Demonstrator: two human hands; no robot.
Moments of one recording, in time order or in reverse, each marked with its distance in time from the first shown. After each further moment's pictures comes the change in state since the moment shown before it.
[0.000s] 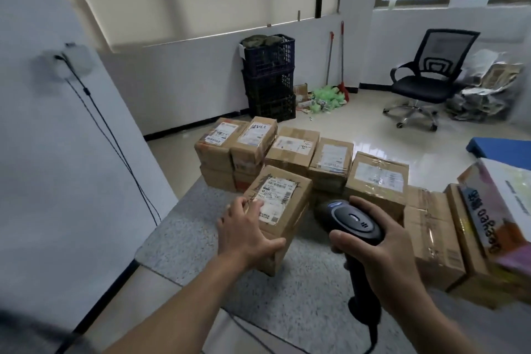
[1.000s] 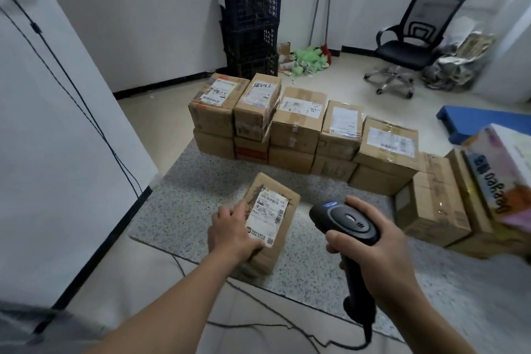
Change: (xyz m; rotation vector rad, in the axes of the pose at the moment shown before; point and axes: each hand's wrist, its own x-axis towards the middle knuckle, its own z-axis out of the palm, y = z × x) left_hand 0.004 -0.111 0.062 -0.036 -0.274 -0.132; right_hand -0.033 0.027 0.092 -0.070 0.026 0.162
